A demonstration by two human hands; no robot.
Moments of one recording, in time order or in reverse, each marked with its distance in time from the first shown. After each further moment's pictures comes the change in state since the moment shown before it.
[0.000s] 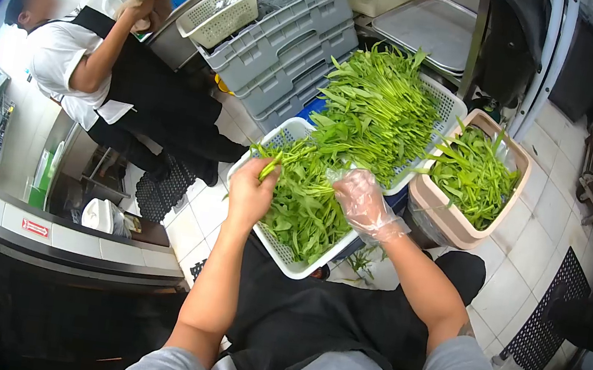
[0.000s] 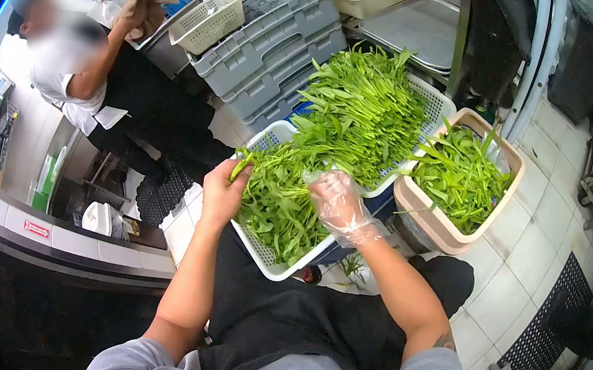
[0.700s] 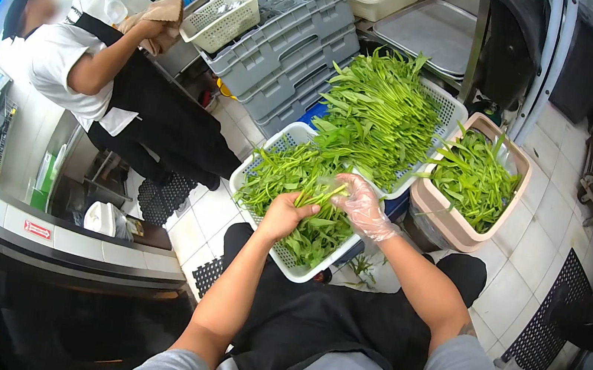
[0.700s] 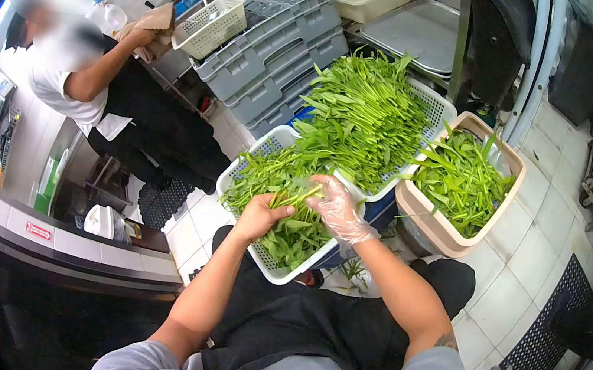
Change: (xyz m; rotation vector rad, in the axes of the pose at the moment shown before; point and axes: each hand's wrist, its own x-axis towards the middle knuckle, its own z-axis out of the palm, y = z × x) left_hand -0.034 -0.035 0.067 -0.592 -0.538 -0.451; right_hand -0.009 -0.002 0.036 1.126 0.043 0.675
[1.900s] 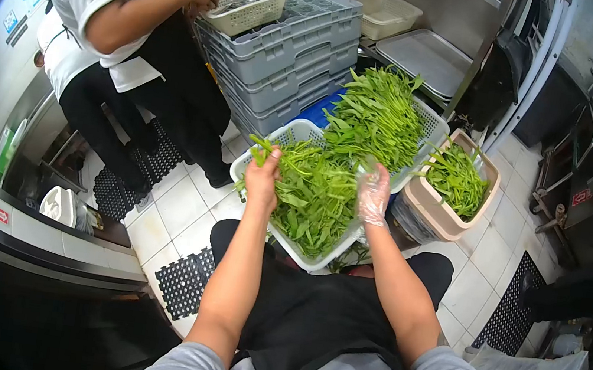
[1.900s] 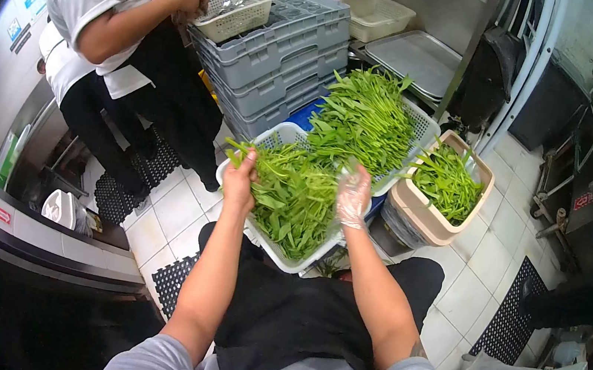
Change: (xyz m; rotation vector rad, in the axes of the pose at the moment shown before) left_hand 0.013 -0.018 -0.079 -0.830 0.423 0.285; right_hand 0.022 0.057 0.006 -0.614 0.772 -0.227
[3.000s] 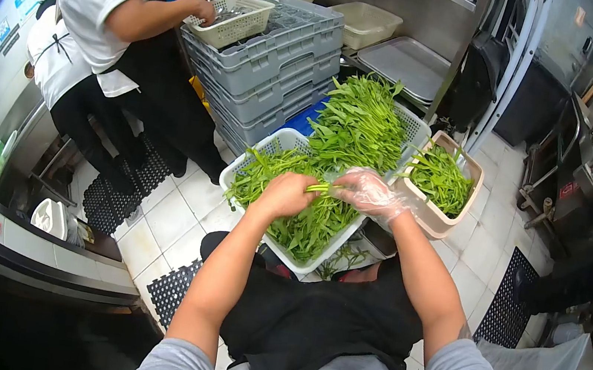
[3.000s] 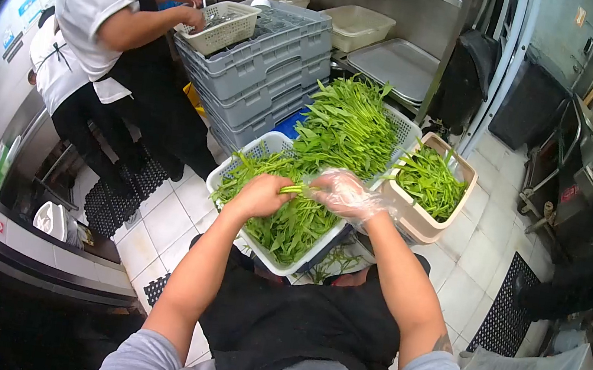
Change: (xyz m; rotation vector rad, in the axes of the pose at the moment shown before) left_hand -0.032 0.036 0.054 1.315 -0.846 0.379; right_hand 0.027 -0.173 -0.073 -0.540 -0.976 -0.544
